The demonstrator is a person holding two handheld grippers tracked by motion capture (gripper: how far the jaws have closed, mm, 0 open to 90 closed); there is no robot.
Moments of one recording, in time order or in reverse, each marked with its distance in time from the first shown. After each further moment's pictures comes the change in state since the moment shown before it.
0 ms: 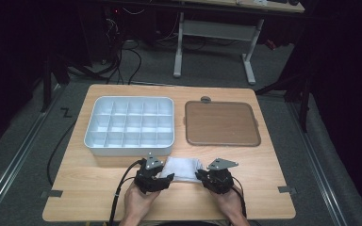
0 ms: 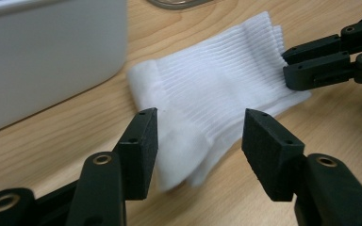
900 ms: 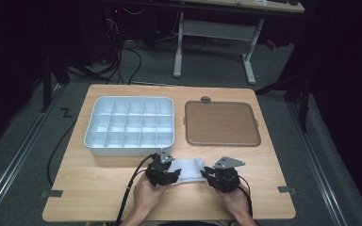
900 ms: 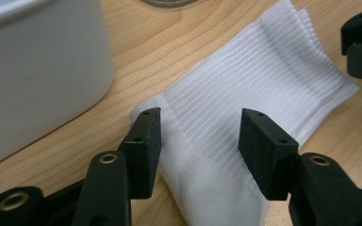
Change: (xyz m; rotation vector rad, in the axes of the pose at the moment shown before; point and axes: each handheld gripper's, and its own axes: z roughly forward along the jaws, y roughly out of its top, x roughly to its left) left arm -0.002 -0.005 0.036 0.040 0.042 0.076; right arm -0.005 0.006 -0.019 -0.026 -0.043 -0.009
